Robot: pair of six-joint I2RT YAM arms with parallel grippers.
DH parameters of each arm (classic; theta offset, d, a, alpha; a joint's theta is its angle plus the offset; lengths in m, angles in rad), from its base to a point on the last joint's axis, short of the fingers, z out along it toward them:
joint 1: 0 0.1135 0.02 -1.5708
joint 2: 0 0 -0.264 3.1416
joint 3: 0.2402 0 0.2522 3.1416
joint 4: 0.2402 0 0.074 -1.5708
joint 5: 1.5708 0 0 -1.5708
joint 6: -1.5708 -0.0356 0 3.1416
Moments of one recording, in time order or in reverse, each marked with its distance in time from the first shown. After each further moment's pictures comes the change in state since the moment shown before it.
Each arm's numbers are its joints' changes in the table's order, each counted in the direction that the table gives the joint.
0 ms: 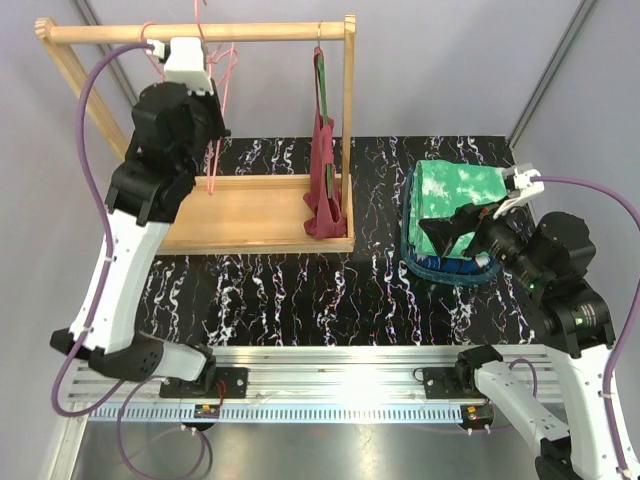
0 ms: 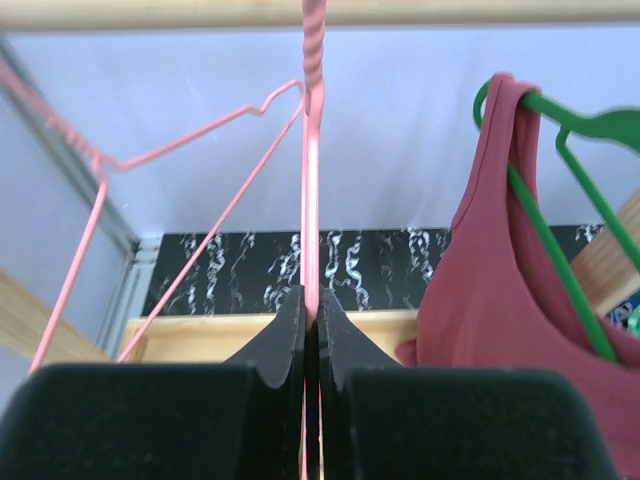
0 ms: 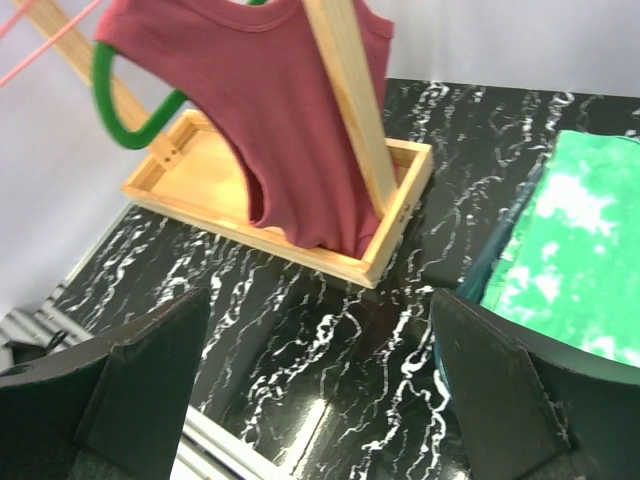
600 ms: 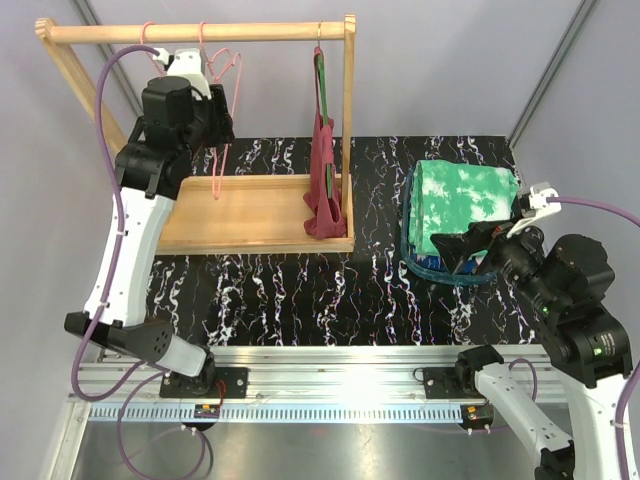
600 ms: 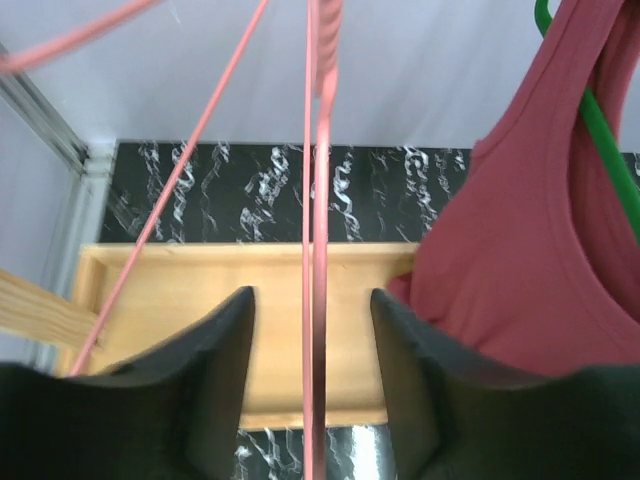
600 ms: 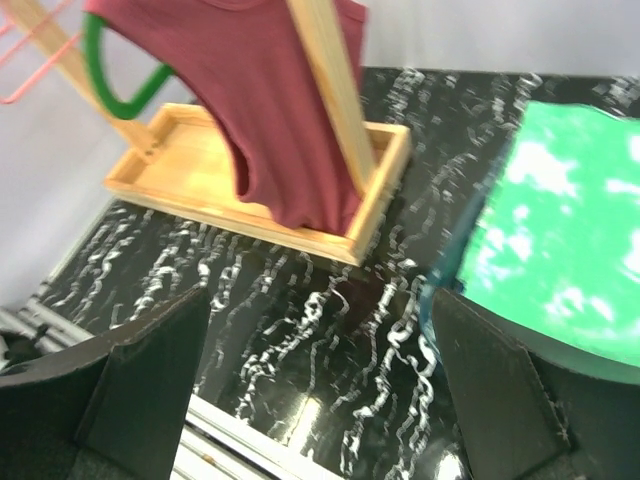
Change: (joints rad) left arm 0.182 0.126 0.044 0.150 0.228 0.117; right arm 0.000 -0.092 0.023 0.111 0.021 0.005
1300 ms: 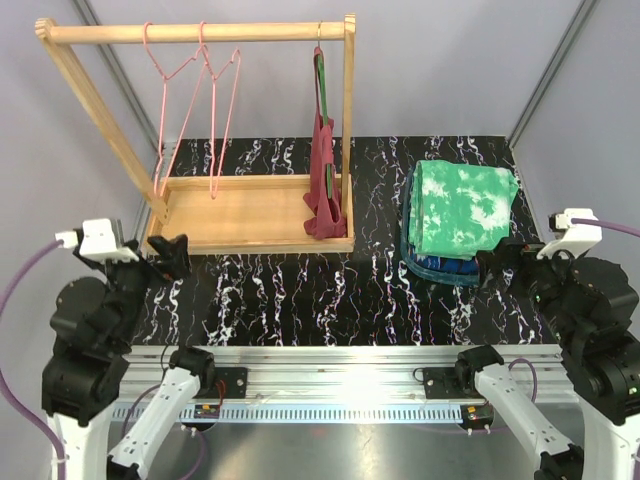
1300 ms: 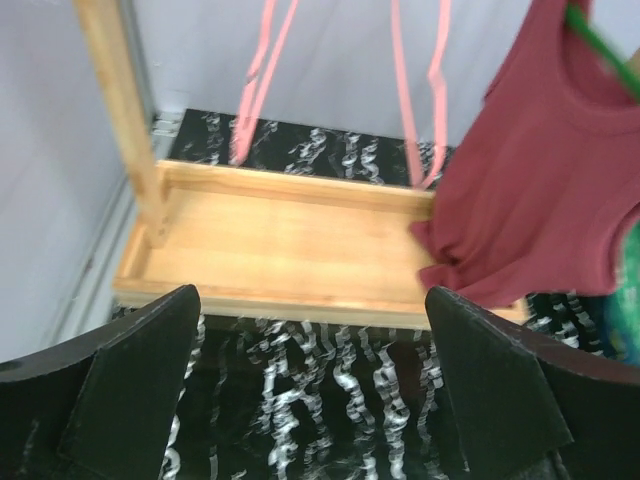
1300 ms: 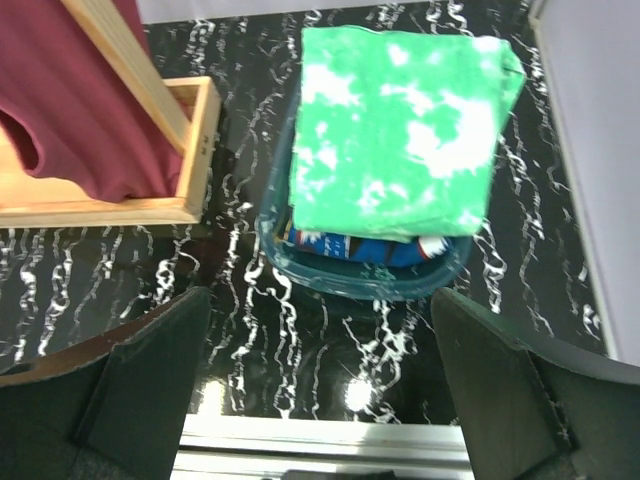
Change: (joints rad) left arm 0.001 -1.009 -0.762 0.020 -0.063 0.035; right arm 0.000 -0.026 0.162 0.362 0.423 0.082
